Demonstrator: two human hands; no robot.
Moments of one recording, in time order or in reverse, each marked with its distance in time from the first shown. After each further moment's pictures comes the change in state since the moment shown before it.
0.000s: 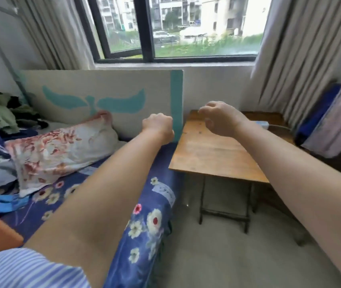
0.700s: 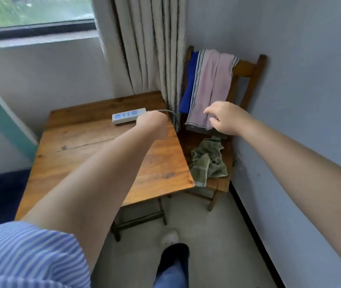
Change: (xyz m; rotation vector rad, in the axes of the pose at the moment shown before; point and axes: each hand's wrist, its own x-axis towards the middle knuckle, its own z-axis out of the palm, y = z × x) left_hand 0.200 0.513 0.076 0.014 -0.181 0.642; right_hand -0.174 0.498 0.016 0.019 -0.182 0.607
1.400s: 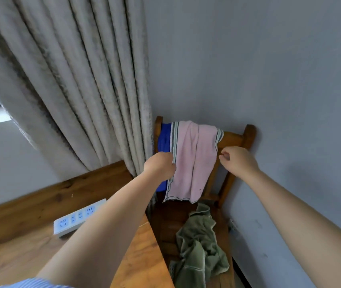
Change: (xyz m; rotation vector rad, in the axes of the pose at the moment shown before) left_hand 0.344 0.040 -0.040 -0.315 -0.064 0.203; right_hand 0.232 0.200 -0.008 0.139 0.174 0.610
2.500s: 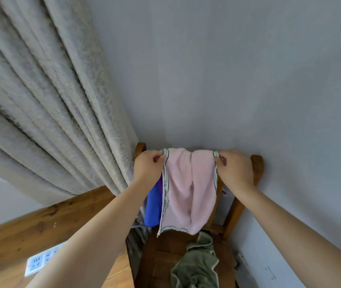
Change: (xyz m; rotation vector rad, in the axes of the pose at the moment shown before) left_hand 0.135 0.039 -0.016 -0.593 0.438 -0.162; right_hand 0.143 0.040 0.009 0.263 0.252 -0.087
